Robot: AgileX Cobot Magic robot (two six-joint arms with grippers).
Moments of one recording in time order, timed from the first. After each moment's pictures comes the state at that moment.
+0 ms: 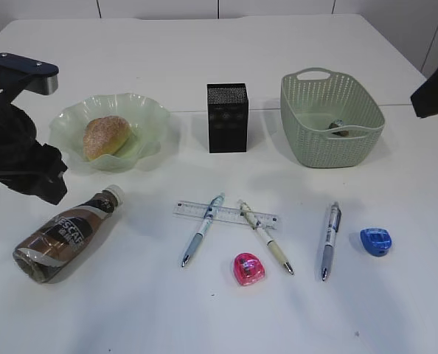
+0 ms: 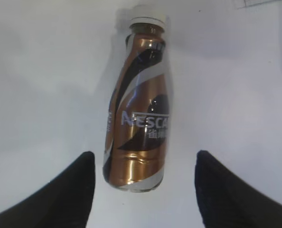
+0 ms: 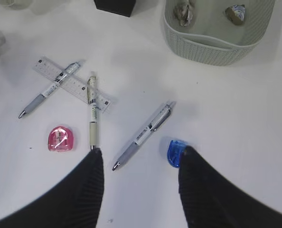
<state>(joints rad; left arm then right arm) -0.32 1.57 -1.10 0.01 0.85 0.03 0.11 1.21 -1.13 0.22 0.95 -0.27</state>
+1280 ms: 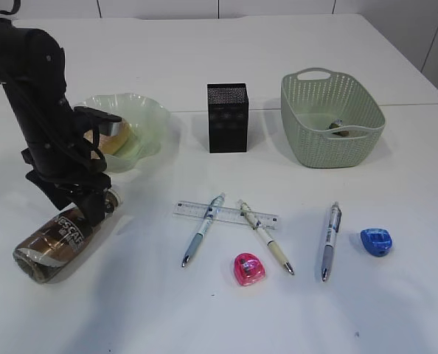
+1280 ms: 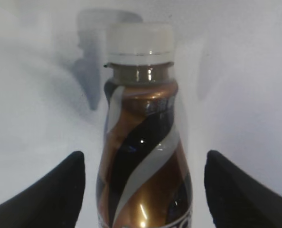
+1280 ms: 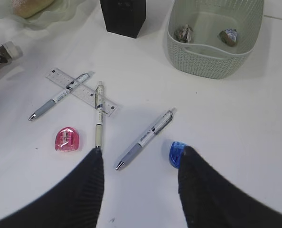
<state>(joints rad) -0.27 2.08 -1.50 -0.07 1.08 0.24 0.11 0.88 -0.85 0.26 0.80 -0.32</state>
